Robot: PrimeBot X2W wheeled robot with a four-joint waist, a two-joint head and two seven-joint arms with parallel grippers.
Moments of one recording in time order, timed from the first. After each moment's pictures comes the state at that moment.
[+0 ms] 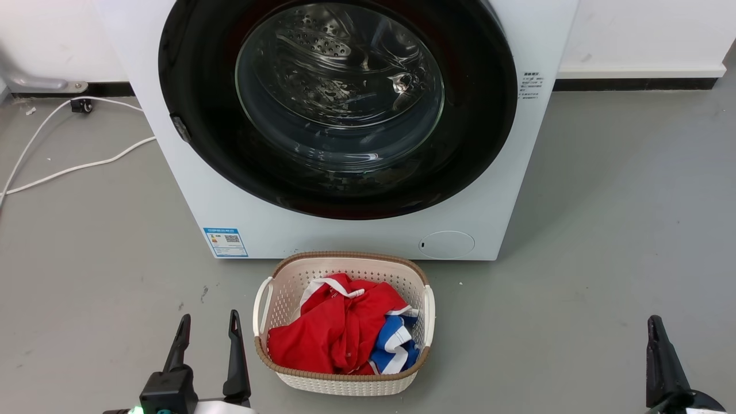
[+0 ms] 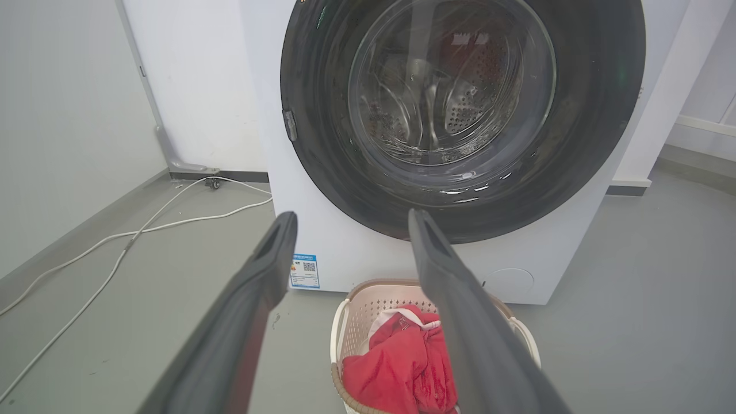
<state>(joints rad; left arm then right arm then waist) 0.11 0.05 -0.04 0.08 -0.10 0.08 -0.26 0.19 -0.08 -0.03 -0.04 1.65 0.13 -0.16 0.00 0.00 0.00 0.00</state>
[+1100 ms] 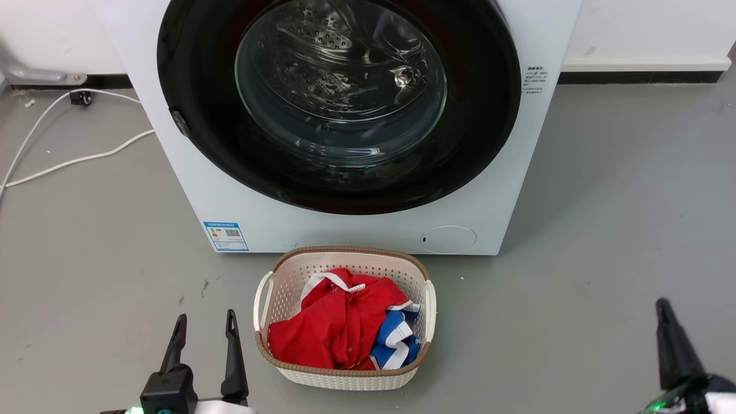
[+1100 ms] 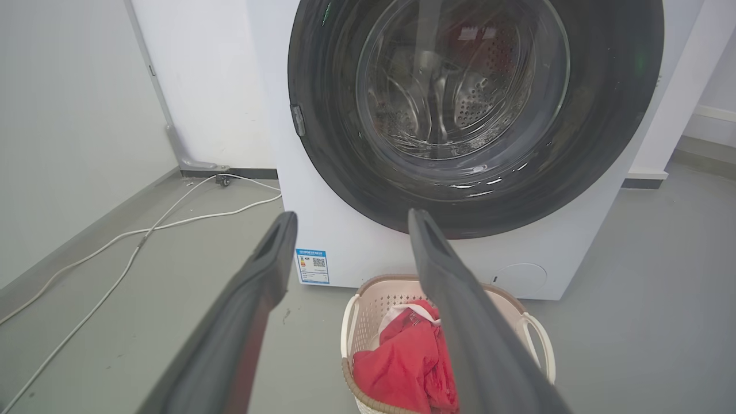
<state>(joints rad) 0.11 0.05 -0.04 0.07 -0.08 0.10 -0.26 0.16 -0.05 -0.13 -0.03 1.65 0.13 0.03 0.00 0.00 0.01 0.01</state>
